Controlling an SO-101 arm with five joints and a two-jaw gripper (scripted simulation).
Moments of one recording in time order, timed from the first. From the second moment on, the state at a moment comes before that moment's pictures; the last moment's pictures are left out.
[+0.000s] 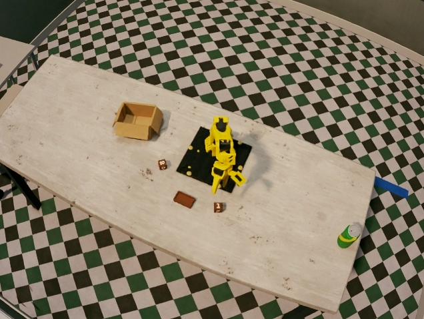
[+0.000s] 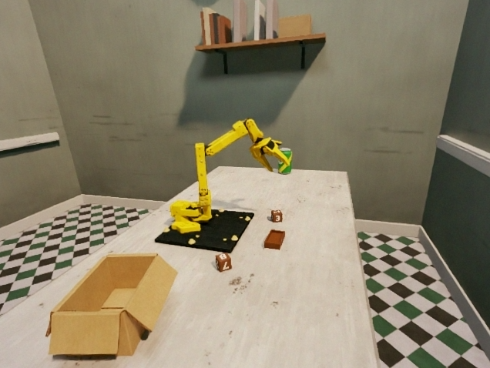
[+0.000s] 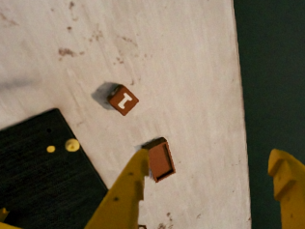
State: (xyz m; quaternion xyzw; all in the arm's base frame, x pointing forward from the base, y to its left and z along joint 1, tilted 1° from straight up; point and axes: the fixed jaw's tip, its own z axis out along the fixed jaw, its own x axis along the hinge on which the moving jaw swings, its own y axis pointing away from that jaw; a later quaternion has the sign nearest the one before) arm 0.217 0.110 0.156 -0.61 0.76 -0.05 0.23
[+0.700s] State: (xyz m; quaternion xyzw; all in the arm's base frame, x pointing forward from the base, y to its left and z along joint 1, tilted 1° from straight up) arm 0.217 0.102 0.148 -0.79 0.57 -0.11 0.21
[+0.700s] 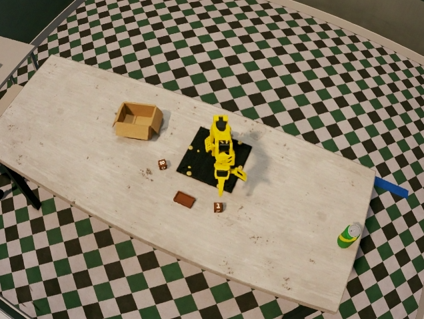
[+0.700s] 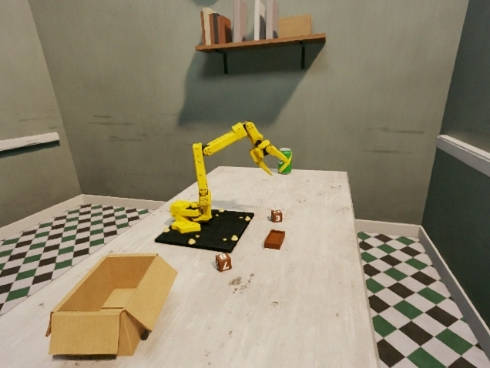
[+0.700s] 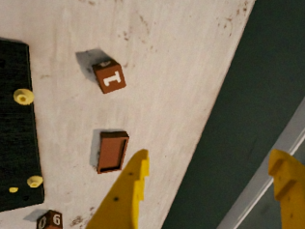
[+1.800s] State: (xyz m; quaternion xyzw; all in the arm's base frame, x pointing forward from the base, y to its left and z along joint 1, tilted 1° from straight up) arm 0.216 0.101 0.106 -0.83 0.54 -0.08 0.12
